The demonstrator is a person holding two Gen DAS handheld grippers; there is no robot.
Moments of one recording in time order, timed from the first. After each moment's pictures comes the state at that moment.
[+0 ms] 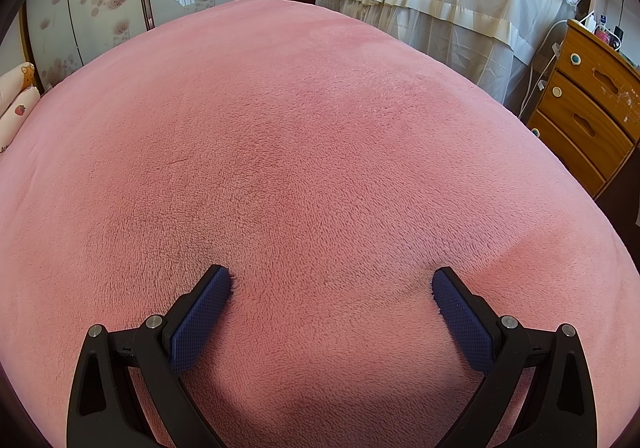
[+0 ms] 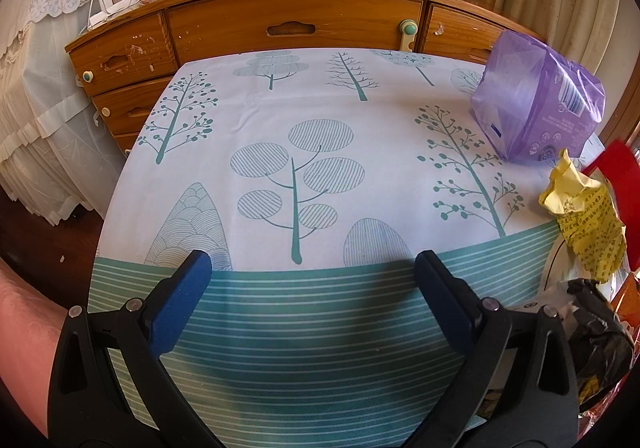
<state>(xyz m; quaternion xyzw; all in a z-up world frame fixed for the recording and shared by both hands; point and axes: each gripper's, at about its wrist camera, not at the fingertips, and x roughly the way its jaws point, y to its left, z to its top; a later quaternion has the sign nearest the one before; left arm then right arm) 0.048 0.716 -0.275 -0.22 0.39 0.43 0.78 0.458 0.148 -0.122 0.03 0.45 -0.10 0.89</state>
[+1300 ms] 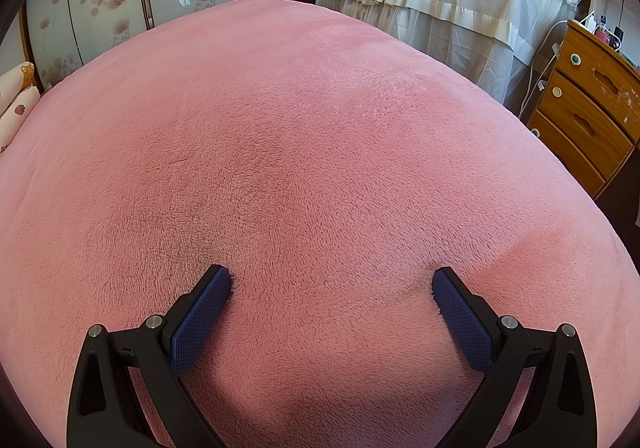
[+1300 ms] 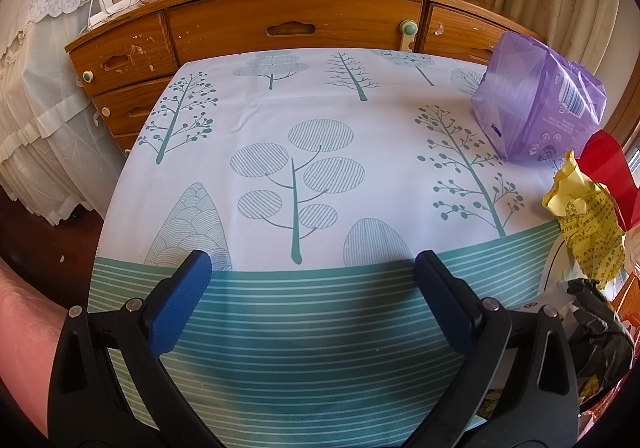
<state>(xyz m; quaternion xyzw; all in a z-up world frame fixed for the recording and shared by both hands) 0.048 0.715 -0.276 -0.22 0.39 0.43 0.78 0.468 0.137 -0.124 0.04 0.45 -0.10 0.89</state>
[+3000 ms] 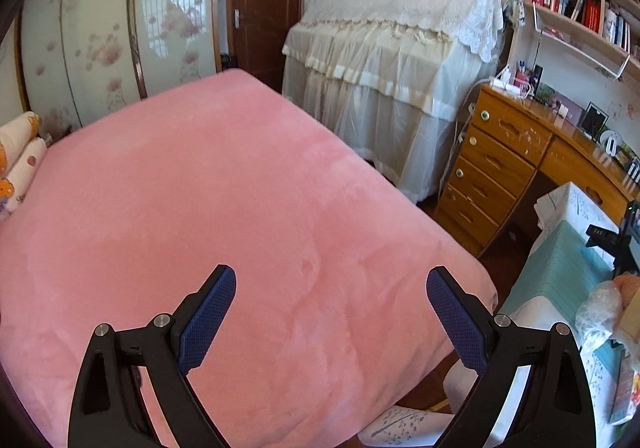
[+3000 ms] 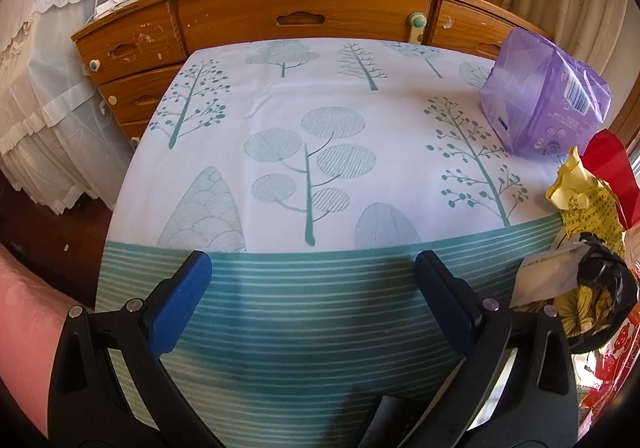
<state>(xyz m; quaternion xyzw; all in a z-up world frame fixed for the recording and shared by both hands) -0.067 0.561 0.063 -0.17 0.33 0.39 0.84 0.491 0.124 -0.123 0.03 0.48 -0.07 0.88</state>
